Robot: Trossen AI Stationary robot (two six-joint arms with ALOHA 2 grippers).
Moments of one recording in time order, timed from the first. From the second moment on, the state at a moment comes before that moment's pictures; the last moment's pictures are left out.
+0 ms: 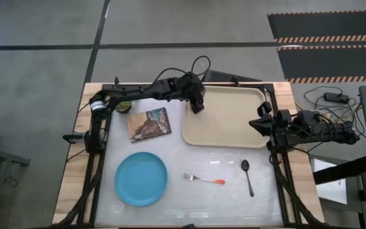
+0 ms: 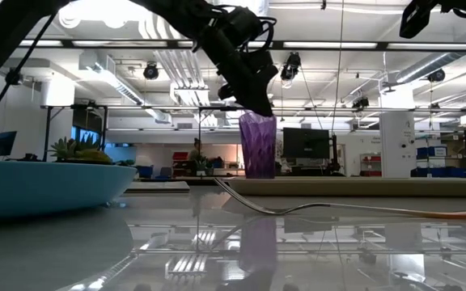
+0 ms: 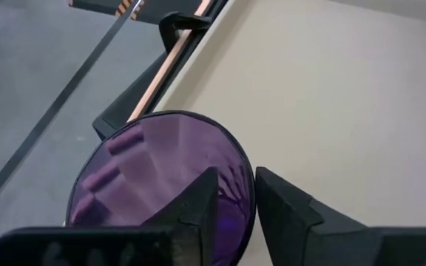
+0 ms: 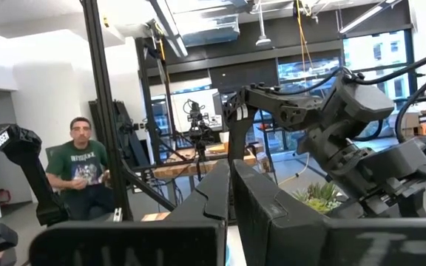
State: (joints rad) left arm 0.36 1.98 1.74 -0.46 -0.14 0.04; right arm 0.03 0.26 0.33 0.21 0.00 0.13
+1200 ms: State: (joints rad) left arm 0.27 1.75 1.14 0.17 -0.11 0.20; right arm 0.03 0.26 0.34 0.17 0.00 0.16
